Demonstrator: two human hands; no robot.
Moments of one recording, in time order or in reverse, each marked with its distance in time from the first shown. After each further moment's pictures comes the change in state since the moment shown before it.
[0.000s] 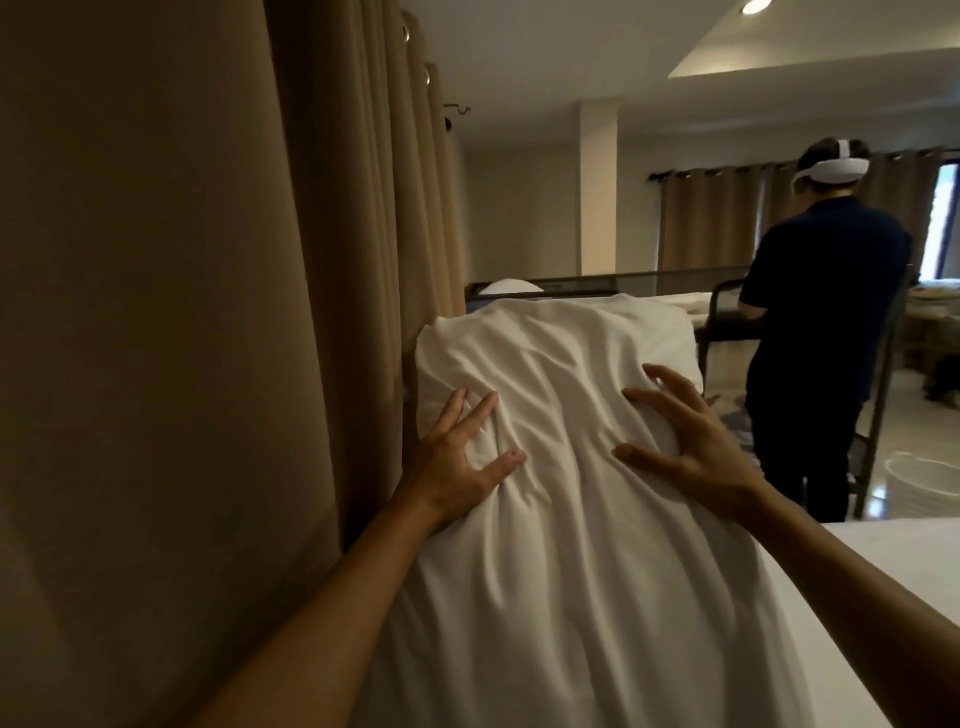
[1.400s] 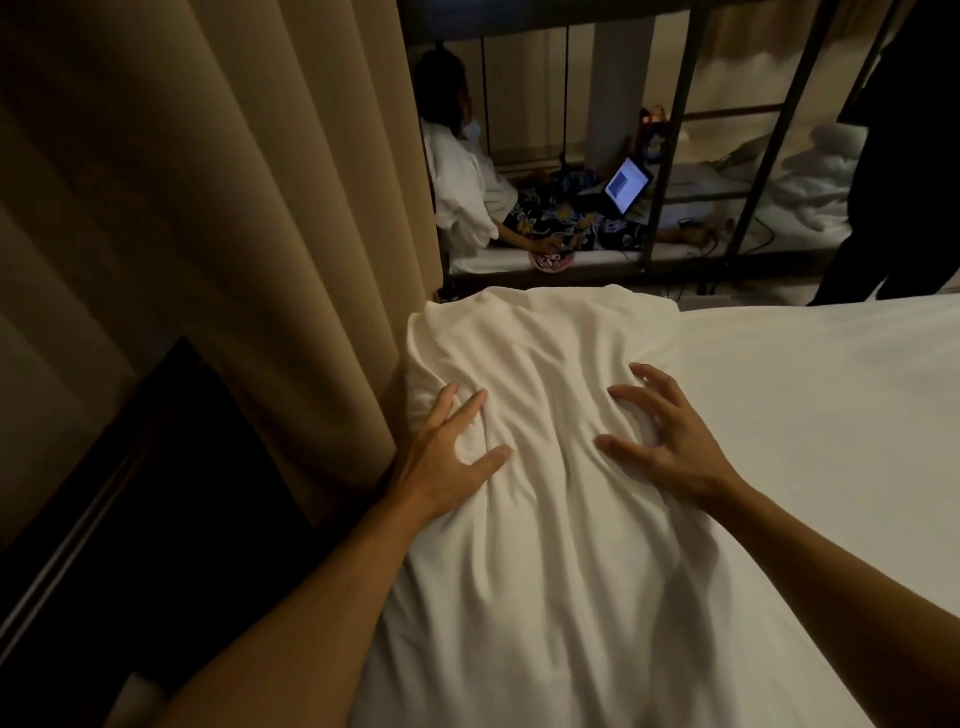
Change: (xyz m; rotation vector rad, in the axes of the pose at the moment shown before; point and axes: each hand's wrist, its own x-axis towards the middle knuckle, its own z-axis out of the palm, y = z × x) left_hand 0.046 -0.383 0.415 0.033 -0.330 -0.330; right_hand -0.099 0.418 0.385 0.194 -0.323 0.459
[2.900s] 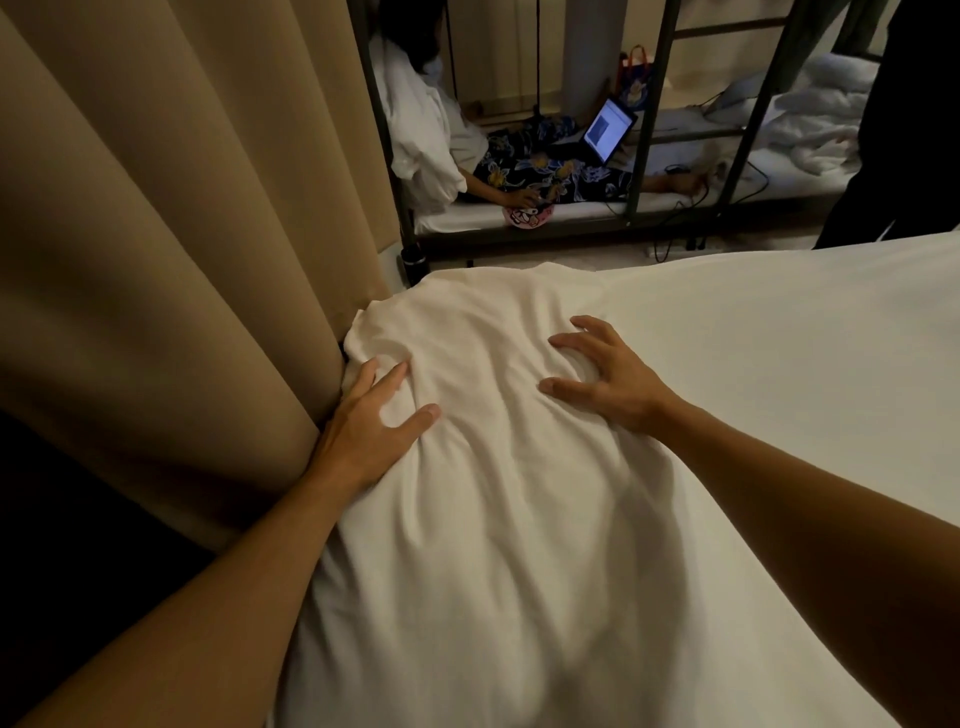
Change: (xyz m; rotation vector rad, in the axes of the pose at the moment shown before) left_hand 0.078 -0.099 0.063 -0.025 0.008 -0.159; right_hand 0.096 0.092 0.074 -0.024 -0.178 0.146
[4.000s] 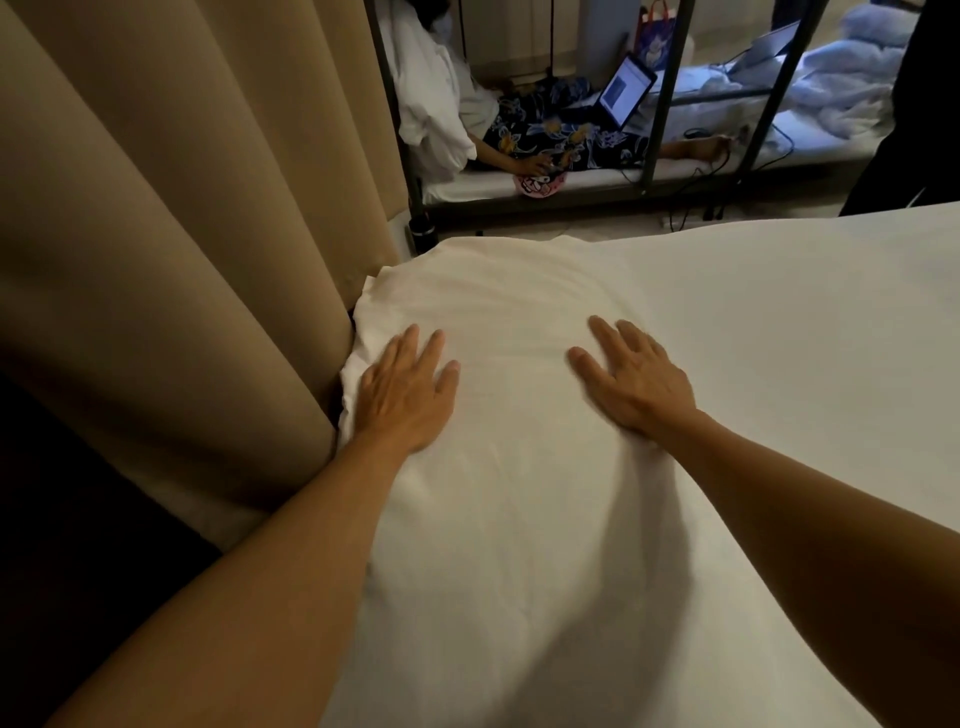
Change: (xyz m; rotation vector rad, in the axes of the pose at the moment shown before) left_hand 0.012 0.012 0.031 0.472 -0.081 0.015; right_hand -0.022 0.010 0.028 -0.435 0.031 0.254
